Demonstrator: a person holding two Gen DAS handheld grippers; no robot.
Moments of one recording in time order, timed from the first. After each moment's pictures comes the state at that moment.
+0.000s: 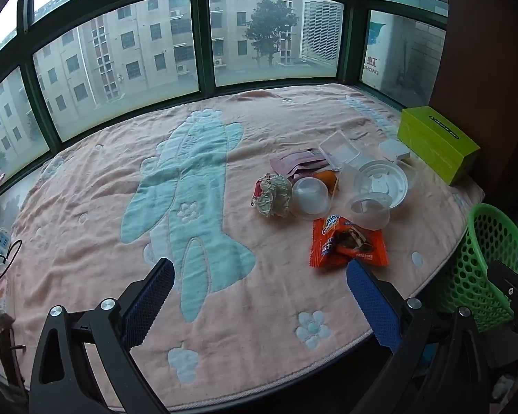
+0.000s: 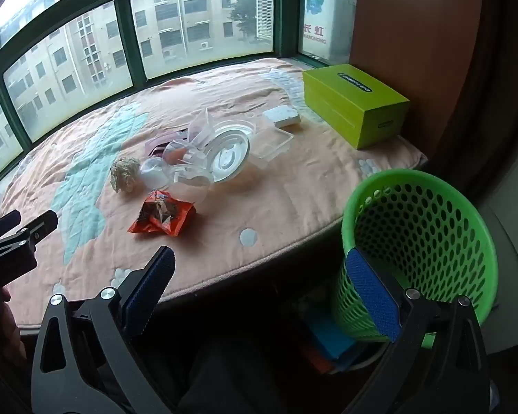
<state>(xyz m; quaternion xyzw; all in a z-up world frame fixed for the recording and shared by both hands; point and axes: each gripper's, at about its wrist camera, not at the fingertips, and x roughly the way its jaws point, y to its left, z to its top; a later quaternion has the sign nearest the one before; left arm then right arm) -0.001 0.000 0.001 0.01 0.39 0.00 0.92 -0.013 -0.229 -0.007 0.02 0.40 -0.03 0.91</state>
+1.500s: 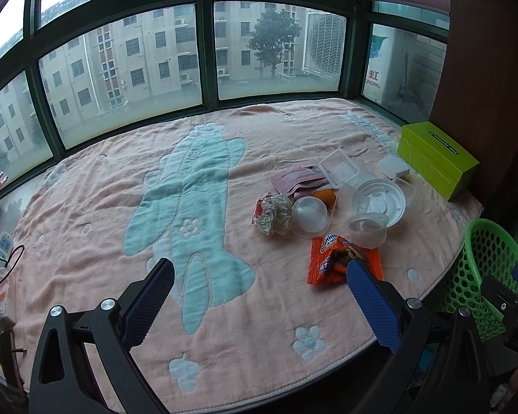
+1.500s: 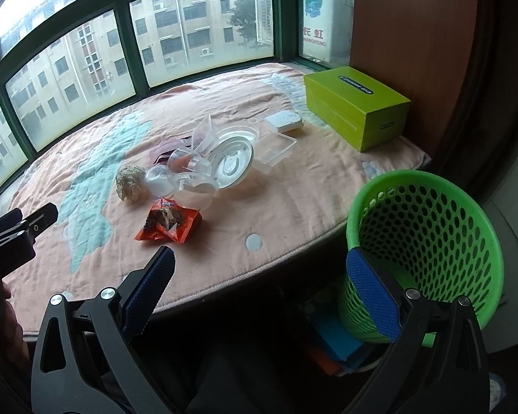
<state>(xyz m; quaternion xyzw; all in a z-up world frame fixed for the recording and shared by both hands) 0.006 -0.002 0.015 0.00 0.38 0.00 0.93 -0.014 -0.228 -0.007 0.03 0.39 -0.02 0.92</state>
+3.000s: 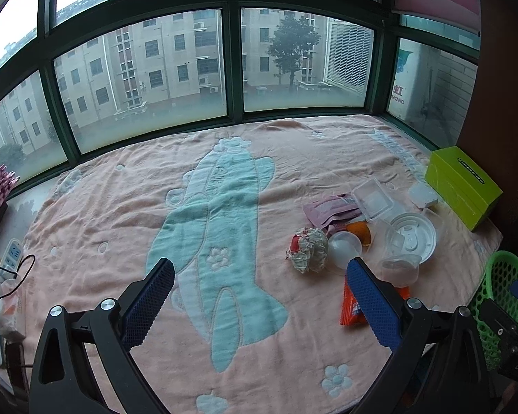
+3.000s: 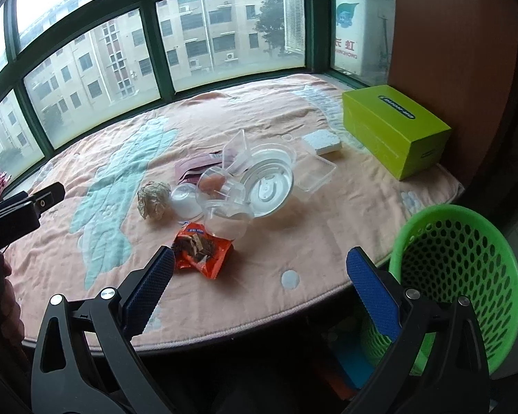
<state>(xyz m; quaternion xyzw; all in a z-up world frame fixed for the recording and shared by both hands) 0.046 0.035 0.028 -0.01 0.36 0.04 0.93 0.033 -0.197 -0.008 0.02 0.38 0.04 0.92</state>
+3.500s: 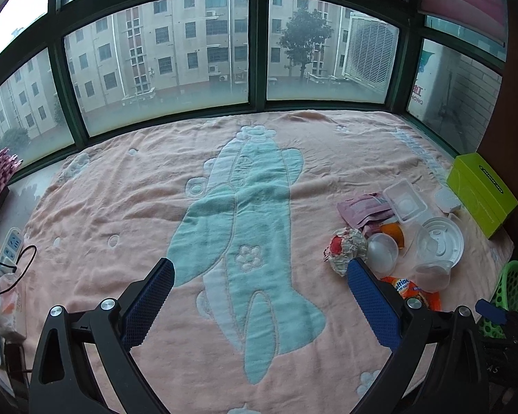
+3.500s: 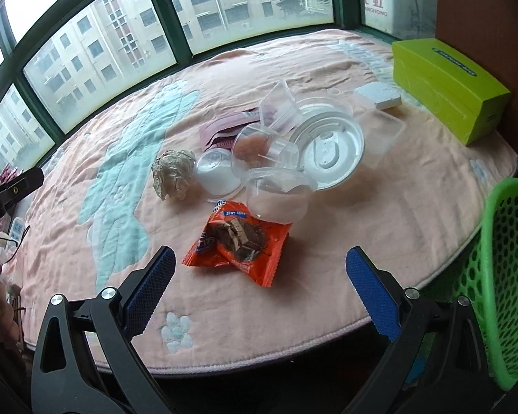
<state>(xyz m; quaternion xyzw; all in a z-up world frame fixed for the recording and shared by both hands) 0.066 0.084 0.009 -0.03 0.38 0.06 0.92 0.085 -0.157 -0.066 0.07 0.45 0.08 0.89</state>
